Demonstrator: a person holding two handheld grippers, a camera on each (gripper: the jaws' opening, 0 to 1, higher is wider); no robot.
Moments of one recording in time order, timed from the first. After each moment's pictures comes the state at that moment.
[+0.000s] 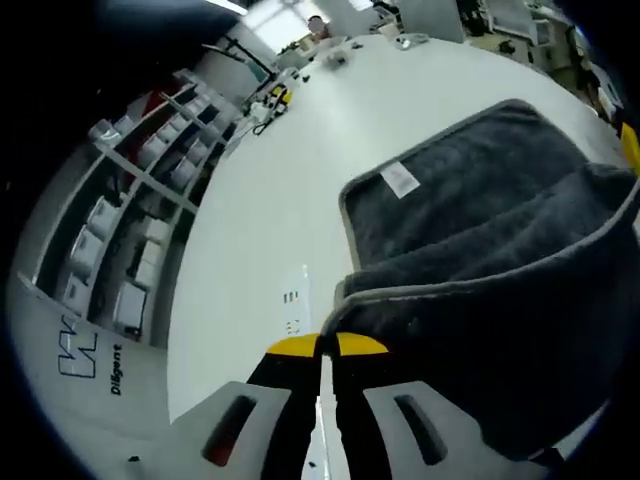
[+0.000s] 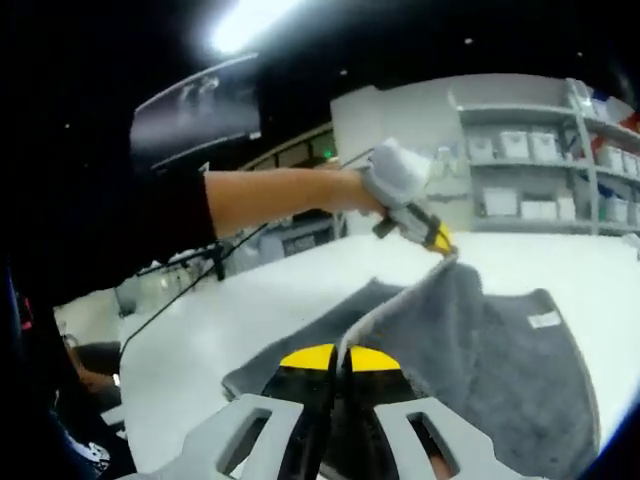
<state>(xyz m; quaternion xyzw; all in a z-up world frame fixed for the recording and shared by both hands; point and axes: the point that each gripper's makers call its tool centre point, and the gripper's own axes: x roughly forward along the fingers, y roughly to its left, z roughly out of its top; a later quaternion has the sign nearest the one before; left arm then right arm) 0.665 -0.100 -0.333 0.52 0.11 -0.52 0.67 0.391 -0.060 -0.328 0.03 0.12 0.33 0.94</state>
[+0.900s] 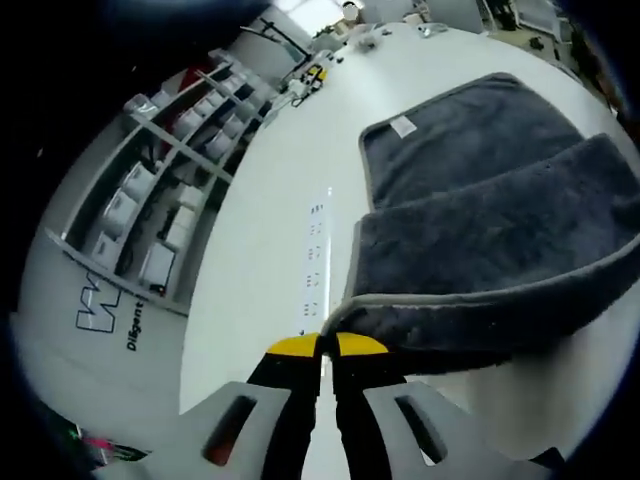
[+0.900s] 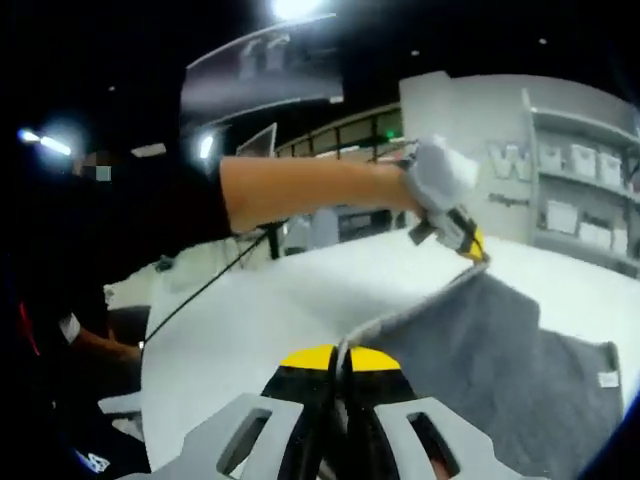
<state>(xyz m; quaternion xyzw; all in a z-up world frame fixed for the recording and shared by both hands) 0.668 0.041 -0.317 0.51 0.12 -0.44 0.72 0.382 0.067 -0.314 -0.05 0.13 0.44 0.89</state>
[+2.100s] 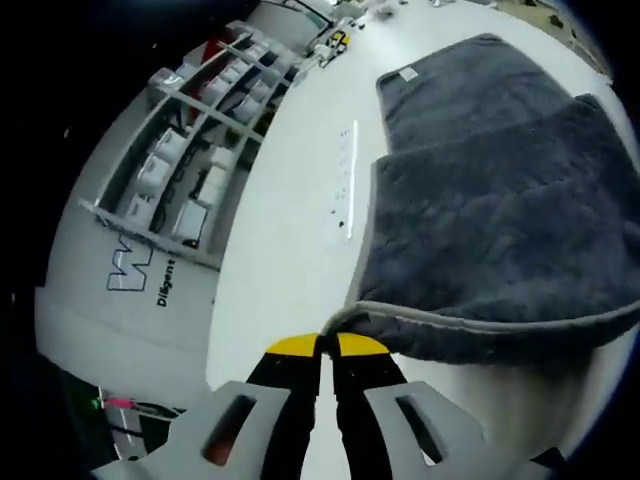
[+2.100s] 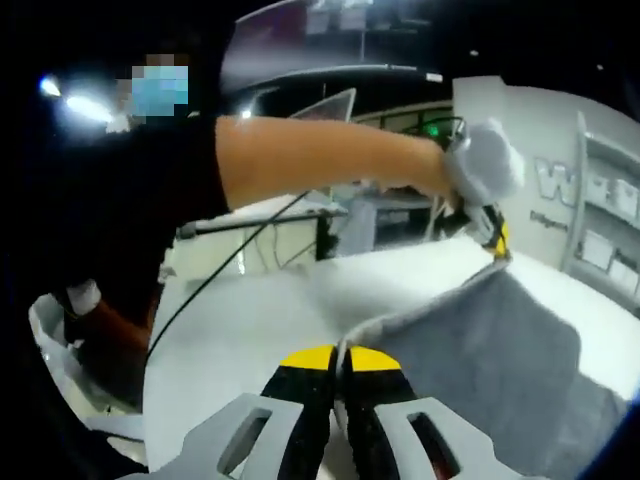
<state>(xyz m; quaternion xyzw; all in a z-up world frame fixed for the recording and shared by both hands) 0.640 0.200 -0.294 0.55 0.15 -0.35 0.74 0.367 0.221 -0.324 -0.11 0.13 0.49 0.85</state>
